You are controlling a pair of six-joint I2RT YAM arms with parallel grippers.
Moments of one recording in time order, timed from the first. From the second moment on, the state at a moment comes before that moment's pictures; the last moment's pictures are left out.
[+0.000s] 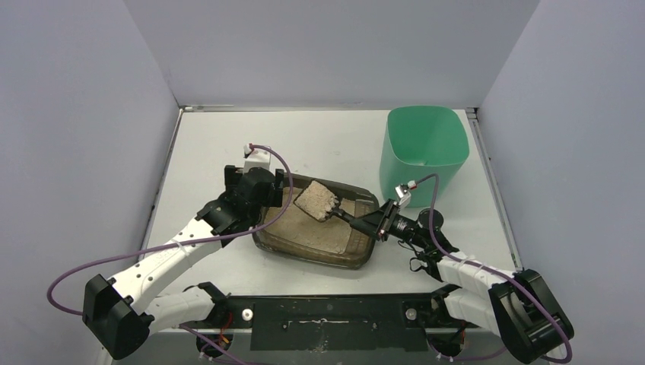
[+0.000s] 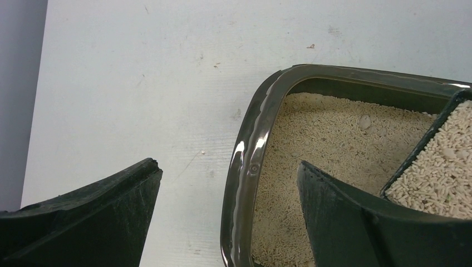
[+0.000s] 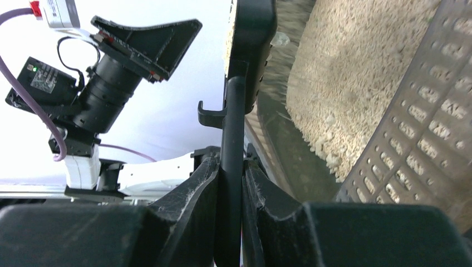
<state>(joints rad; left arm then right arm) -0.70 1.09 0.89 -0.45 -0.67 -0.29 0.41 1.08 0.15 0.84 -0.66 1.32</state>
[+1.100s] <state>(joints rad) -0.70 1.07 0.89 -0.45 -0.67 -0.30 0.40 1.12 0.17 0.92 -0.73 1.39</state>
